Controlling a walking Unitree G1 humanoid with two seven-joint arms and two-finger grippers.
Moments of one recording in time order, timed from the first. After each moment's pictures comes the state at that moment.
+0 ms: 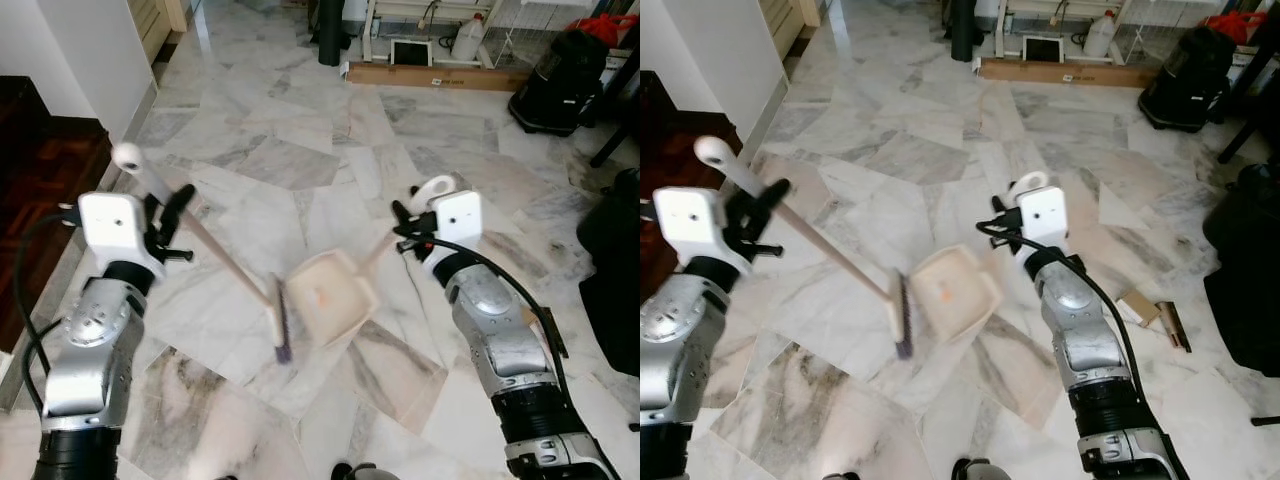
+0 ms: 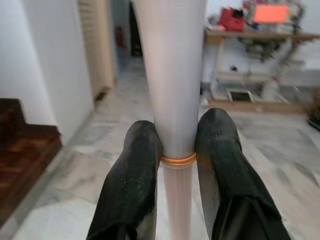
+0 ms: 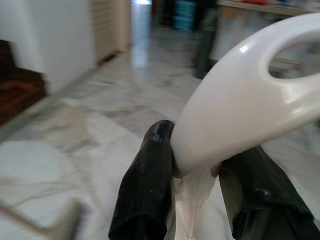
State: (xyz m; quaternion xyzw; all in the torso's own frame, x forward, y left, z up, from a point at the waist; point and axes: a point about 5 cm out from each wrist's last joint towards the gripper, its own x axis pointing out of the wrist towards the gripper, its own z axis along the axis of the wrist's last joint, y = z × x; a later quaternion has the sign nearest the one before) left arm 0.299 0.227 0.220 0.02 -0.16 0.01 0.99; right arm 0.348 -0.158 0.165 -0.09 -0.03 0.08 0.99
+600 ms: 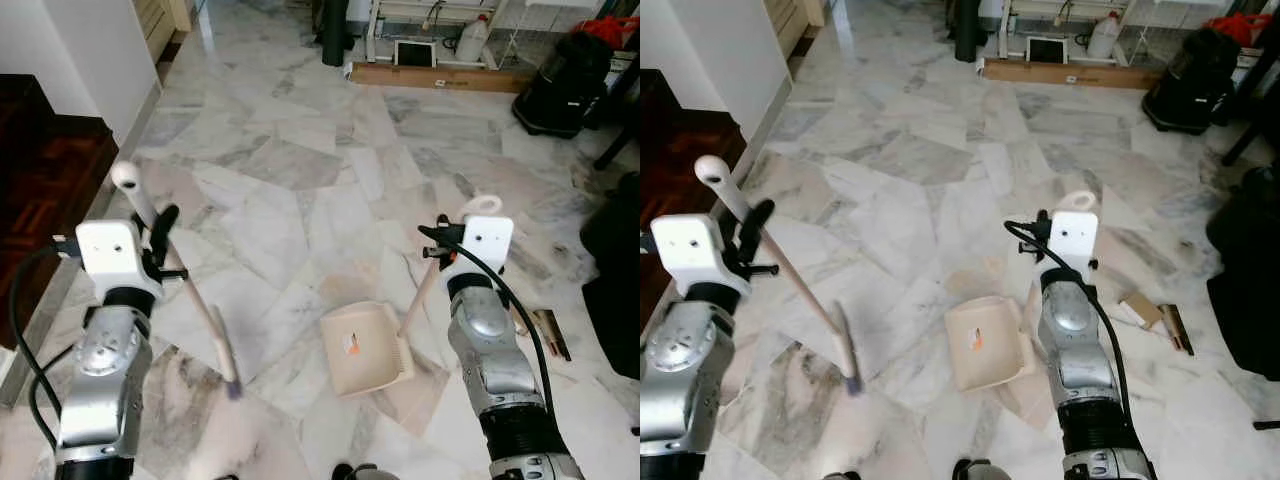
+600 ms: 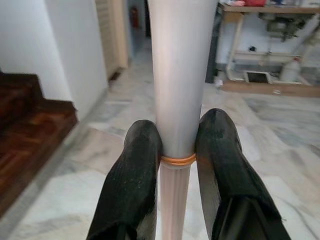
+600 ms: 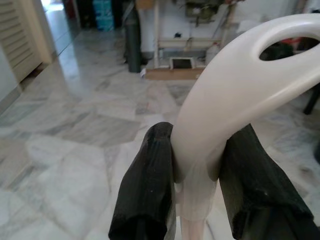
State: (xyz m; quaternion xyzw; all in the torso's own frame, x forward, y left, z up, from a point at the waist) left arm 0.280 0.205 0.173 0.01 -0.11 0.03 0.99; right arm 0.336 -0.172 0.141 -0.02 -0.03 -0.09 1.00
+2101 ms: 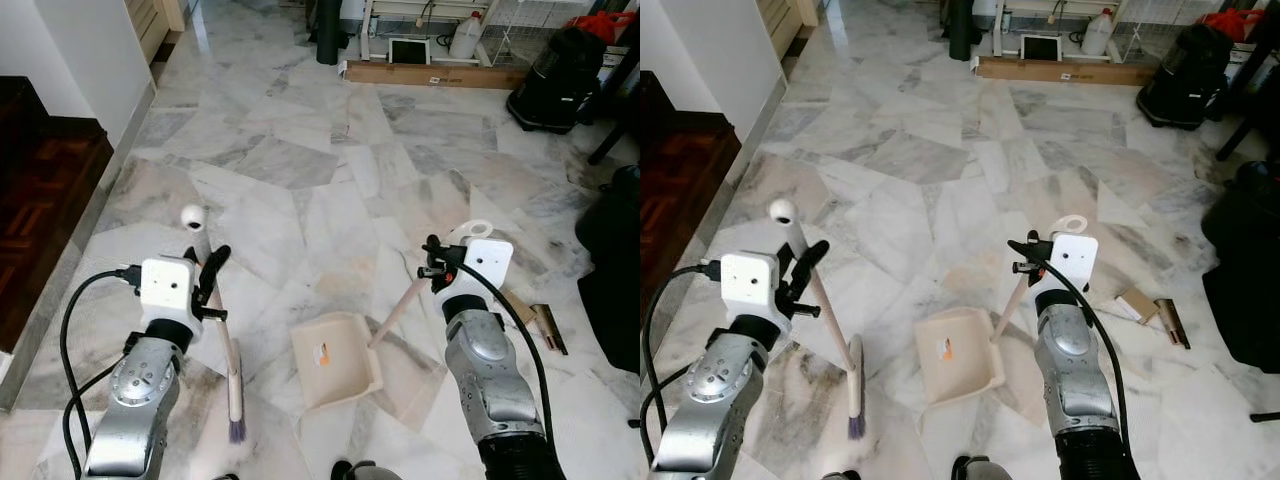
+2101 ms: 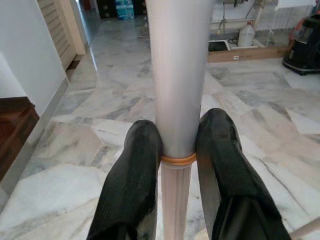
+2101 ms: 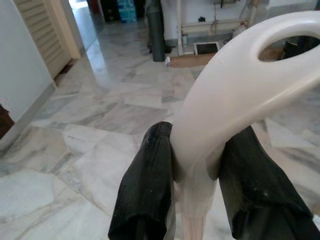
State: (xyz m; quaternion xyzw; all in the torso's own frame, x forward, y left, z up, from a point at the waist) left arm 0.270 0.180 0.150 0.06 -0.08 -0.04 0.99; right arm 0.319 -0.157 0.130 0.02 -0.01 -0.02 1.00
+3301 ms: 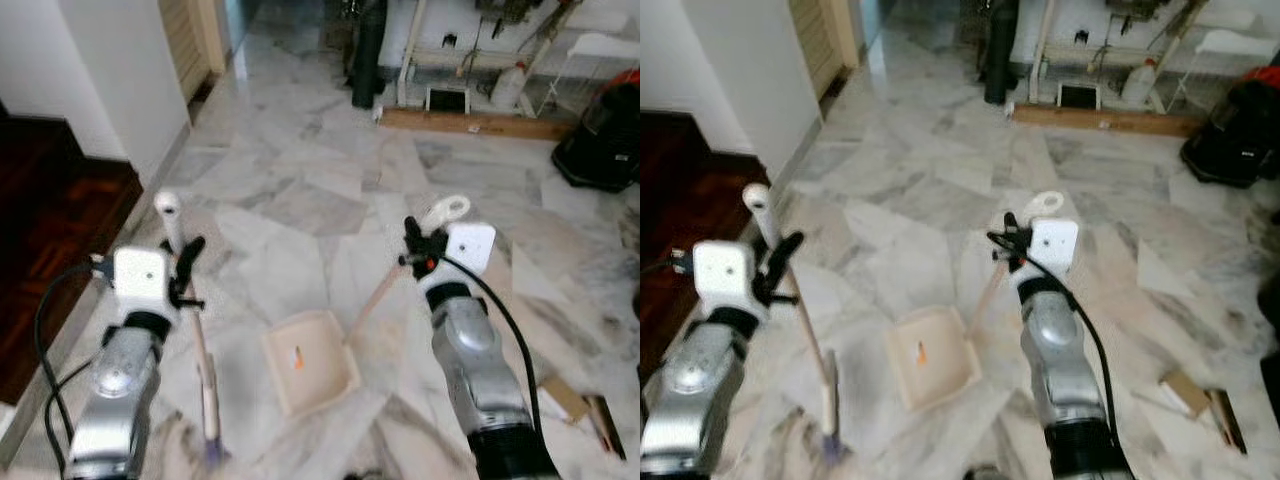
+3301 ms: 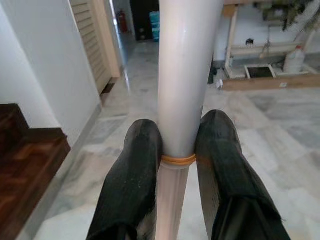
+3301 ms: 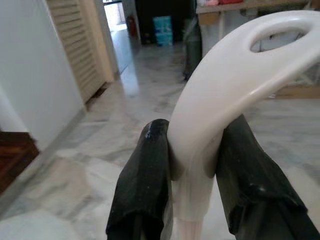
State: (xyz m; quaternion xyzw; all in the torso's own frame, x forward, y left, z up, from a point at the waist) left arm 0.281 0.197 0.157 0.07 -0.09 -0.03 0.99; right arm 0.325 -0.150 0.138 0.02 -0.03 0.01 1.00
